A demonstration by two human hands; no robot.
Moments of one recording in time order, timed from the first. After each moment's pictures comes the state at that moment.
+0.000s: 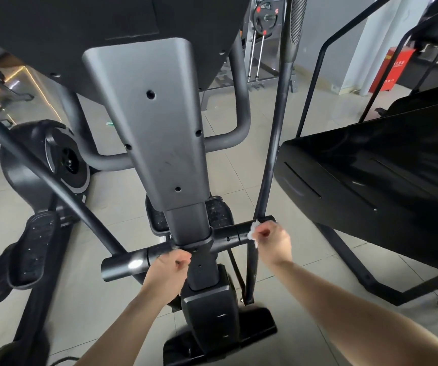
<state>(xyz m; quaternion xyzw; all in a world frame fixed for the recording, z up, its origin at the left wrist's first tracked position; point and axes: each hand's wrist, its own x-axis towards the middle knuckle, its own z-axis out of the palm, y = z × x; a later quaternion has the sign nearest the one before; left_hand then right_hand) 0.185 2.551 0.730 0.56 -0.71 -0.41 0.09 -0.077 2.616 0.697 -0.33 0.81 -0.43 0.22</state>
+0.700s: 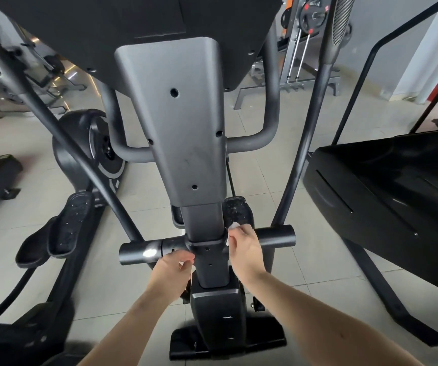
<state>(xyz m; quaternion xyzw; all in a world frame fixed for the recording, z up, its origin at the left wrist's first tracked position) 0.186 2.561 0.723 0.64 -0.65 -0.38 0.14 -0.013 2.575 0.678 -0.56 0.73 -0.34 0.16</state>
